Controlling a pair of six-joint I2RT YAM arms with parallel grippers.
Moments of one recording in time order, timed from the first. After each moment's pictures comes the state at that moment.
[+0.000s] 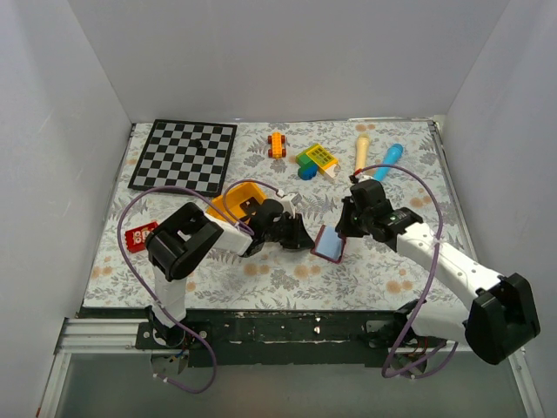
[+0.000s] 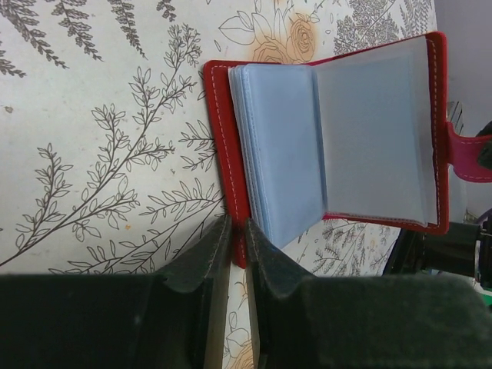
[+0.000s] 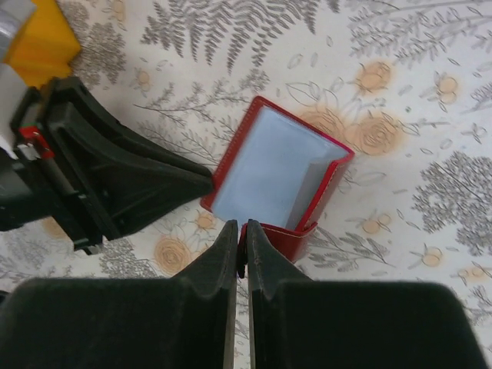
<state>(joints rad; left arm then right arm) -0.77 1.94 0.83 0.57 0.40 -0.68 0.56 1.15 0.80 -0.52 0.05 0.54</state>
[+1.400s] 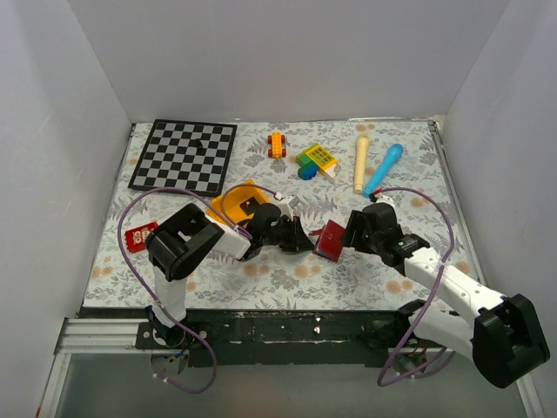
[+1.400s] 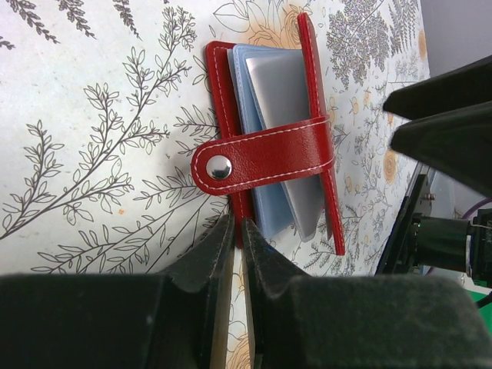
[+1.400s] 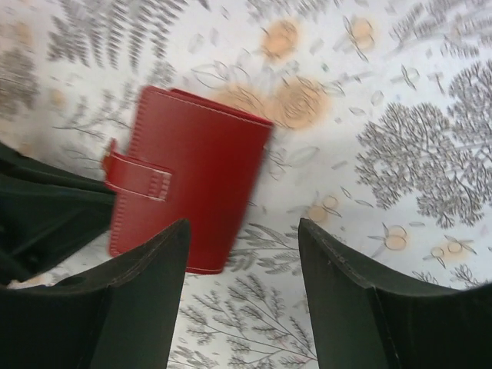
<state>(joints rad) -0.78 1.94 0.77 0.66 0.41 -0.72 0.51 1.04 0.56 -0.29 0.12 0.62</state>
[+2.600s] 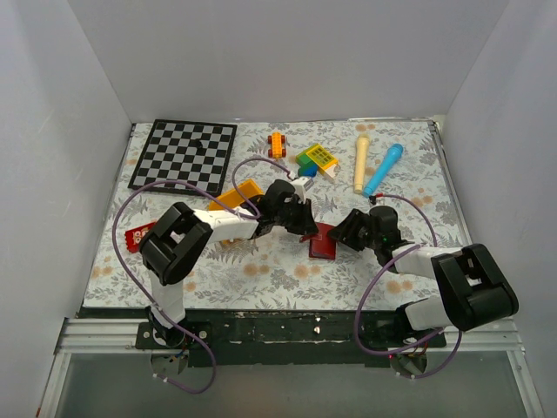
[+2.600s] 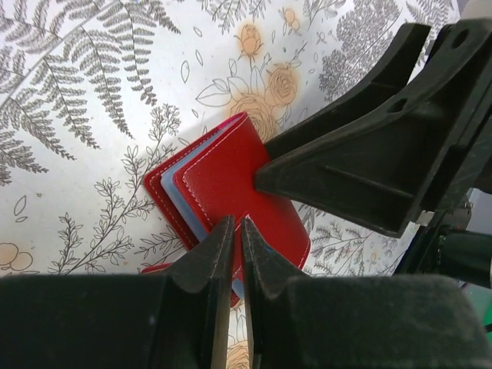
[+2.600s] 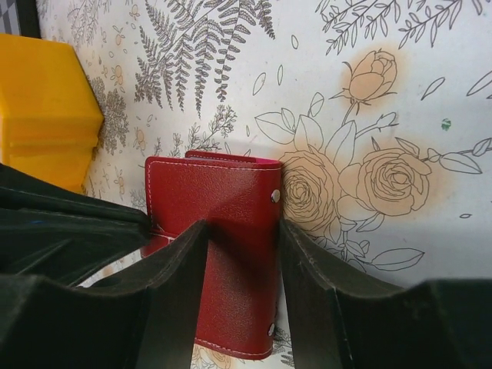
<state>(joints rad) -0.78 1.87 1.07 0.21 0.34 -0.52 0.35 1.38 0.35 0.40 -0.26 0.82</state>
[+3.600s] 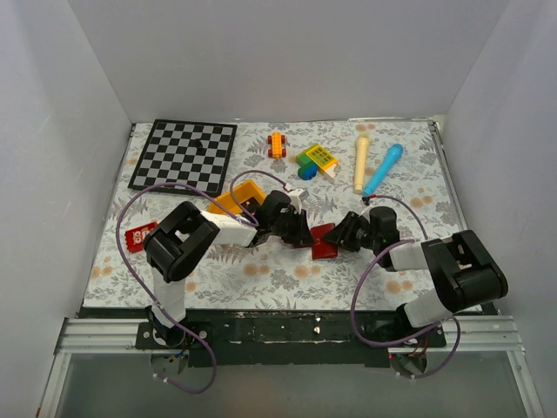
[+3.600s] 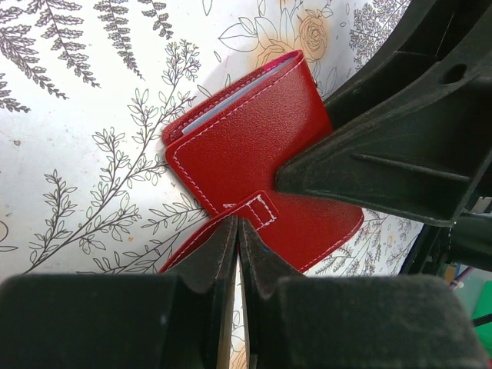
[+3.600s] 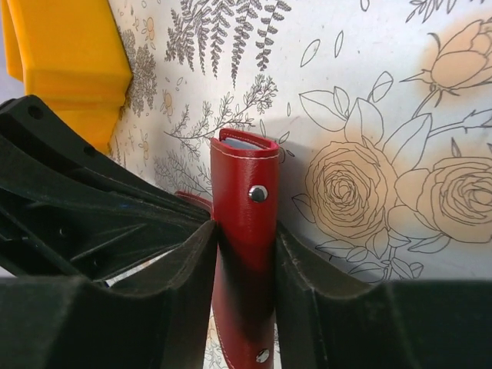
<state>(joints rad) -0.78 1.93 0.96 0.32 0.38 -0.56 0.33 1.49 0.34 0.55 -0.45 0.81</state>
